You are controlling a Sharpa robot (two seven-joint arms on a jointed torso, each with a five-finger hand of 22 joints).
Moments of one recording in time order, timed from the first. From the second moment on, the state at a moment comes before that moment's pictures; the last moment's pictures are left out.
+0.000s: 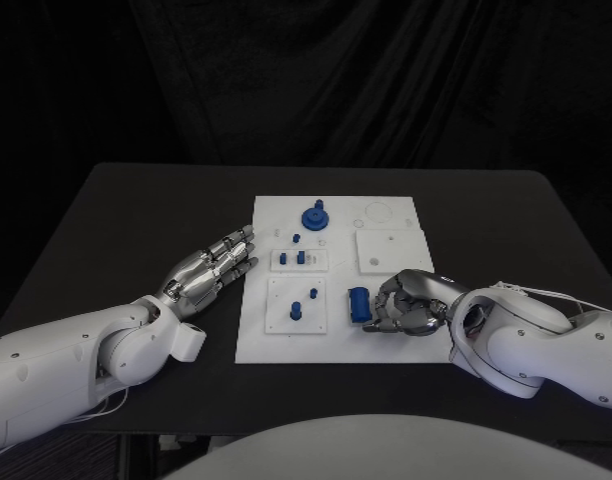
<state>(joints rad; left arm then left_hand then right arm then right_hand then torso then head) 0.99 -0.85 -0.21 1.41 -0.10 0.09 0.60 1.36 0.29 -0.15 0.25 0.47 0.14 -0.01 0.05 0.03 0.01 0.06 0.15 0.02 0.00 0.11 0.00 0.00 0.13 0.00 0.18 0.00 0.01 1.06 -1.08 -0.25 1.90 -1.29 -0.44 -0.34 1.25 -0.09 -0.05 0.29 0.13 0.84 0.02 0.71 0.97 1.47 -0.05 1.57 1.31 1.47 -0.10 1.57 1.31 0.01 1.47 0.01 1.49 1.31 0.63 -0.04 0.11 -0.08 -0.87</state>
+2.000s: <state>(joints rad) 1.00 -0.91 -0.21 1.49 -0.14 -0.02 0.68 1.42 0.28 -0.19 0.29 0.53 0.23 0.02 0.07 0.03 0.05 0.03 0.18 0.03 0.00 0.02 0.00 0.00 0.16 0.00 0.12 0.00 0.00 1.14 -1.21 -0.25 1.89 -1.47 -0.28 -0.64 1.15 -0.02 -0.01 0.29 0.35 0.93 0.05 0.47 0.70 1.47 -0.03 1.57 1.31 1.47 -0.08 1.57 1.31 0.01 1.47 0.03 1.56 1.31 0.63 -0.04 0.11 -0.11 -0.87</state>
